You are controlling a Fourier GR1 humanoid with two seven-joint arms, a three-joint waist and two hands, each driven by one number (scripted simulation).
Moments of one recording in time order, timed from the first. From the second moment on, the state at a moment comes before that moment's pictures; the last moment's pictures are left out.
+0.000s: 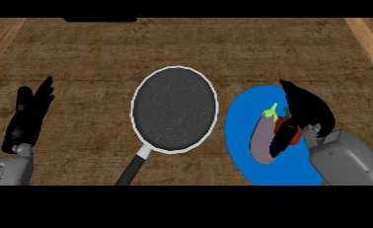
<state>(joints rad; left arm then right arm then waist) -0.13 0.38 0.11 -1.29 -0.05 0.09 0.24 -0.39 -0.55 0.50 -1.55 0.35 0.17 1.08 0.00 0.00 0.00</state>
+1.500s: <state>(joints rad) -0.09 0.37 0.17 -1.32 -0.07 0.05 0.23 0.11 -0.75 0.49 -2.11 0.76 0.02 0.66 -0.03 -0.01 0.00</state>
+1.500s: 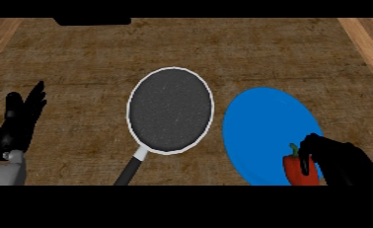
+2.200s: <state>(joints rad) -0.11 0.34 0.16 -1.31 -0.11 0.05 0.22 -0.09 -0.50 0.52 -2.25 0.87 -0.01 0.70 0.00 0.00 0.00</state>
